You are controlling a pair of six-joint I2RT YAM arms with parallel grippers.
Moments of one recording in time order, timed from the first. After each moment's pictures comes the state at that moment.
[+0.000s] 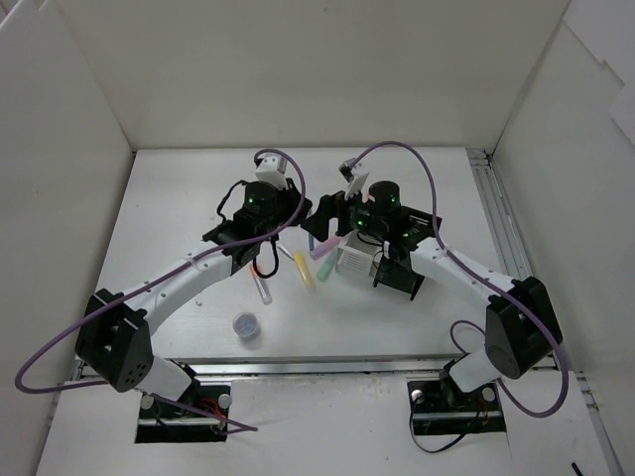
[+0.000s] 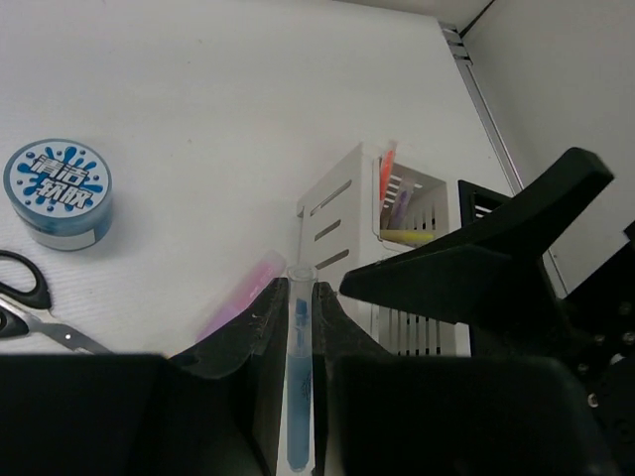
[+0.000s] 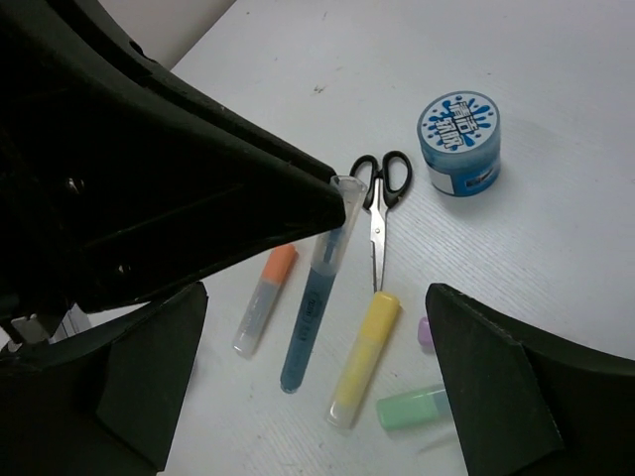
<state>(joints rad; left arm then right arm) -0.62 1.46 1.14 0.03 -0.07 -0.53 0.54 1.49 1.01 0.20 -0.39 0.30</state>
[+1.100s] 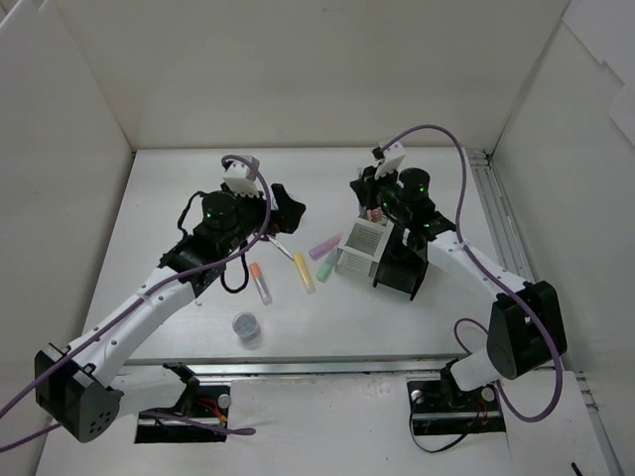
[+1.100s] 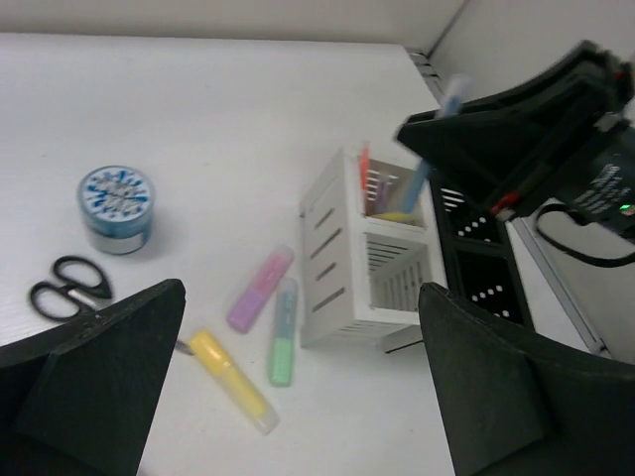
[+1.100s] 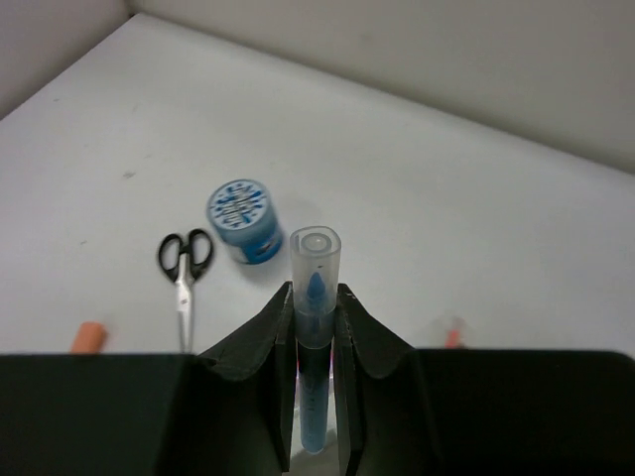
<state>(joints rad) -0.60 1.21 1.08 -0.05 0.00 -0.43 0.42 1.48 1.04 0.27 -0.22 0.09</state>
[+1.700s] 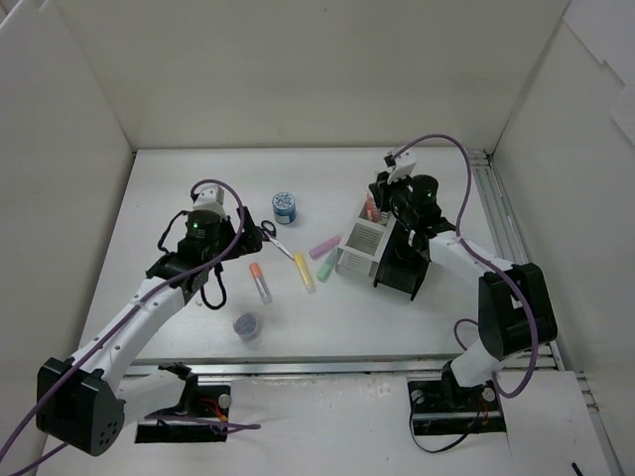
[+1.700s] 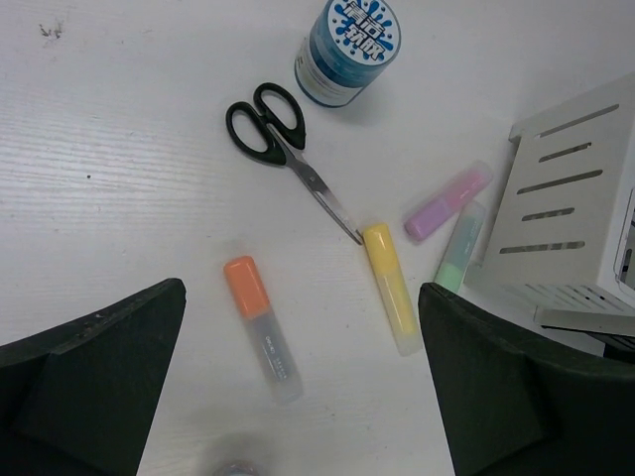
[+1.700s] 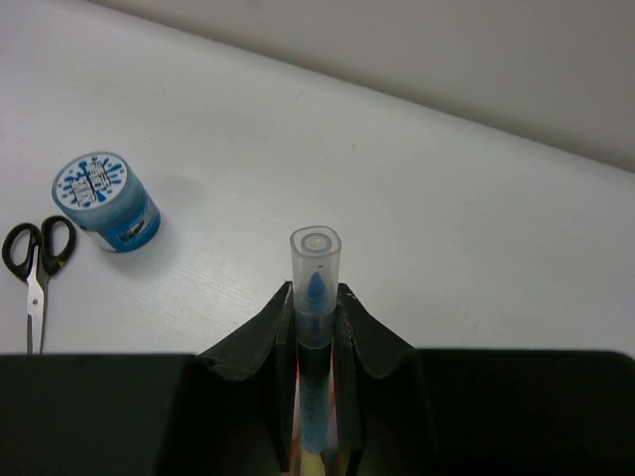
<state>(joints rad) -0.38 1.10 0.85 -0.28 -0.10 -0.50 0.27 1.57 0.94 0.47 -0.18 -0.03</state>
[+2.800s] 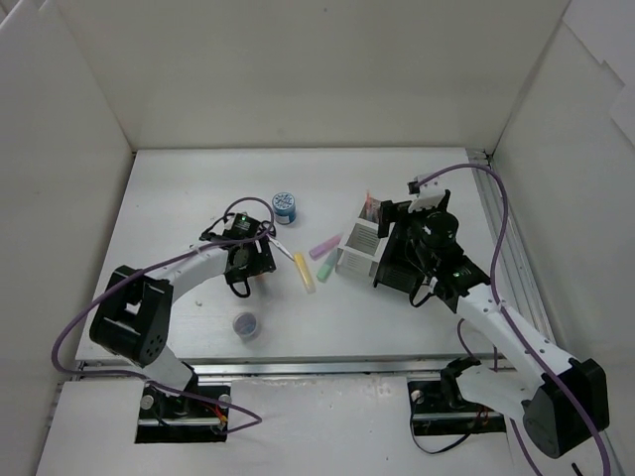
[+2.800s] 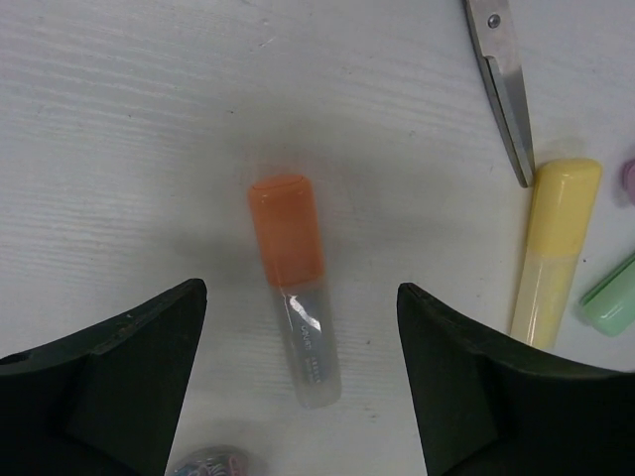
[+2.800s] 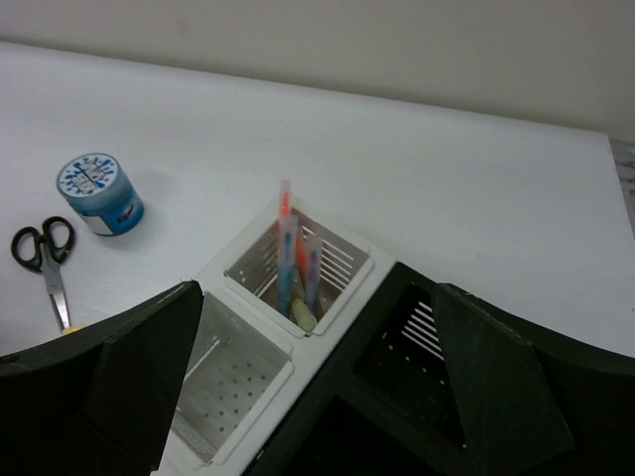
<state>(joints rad) -0.41 1.57 0.95 -0.46 -0.09 -0.69 0.41 1.05 0.71 0.21 0.17 0.02</state>
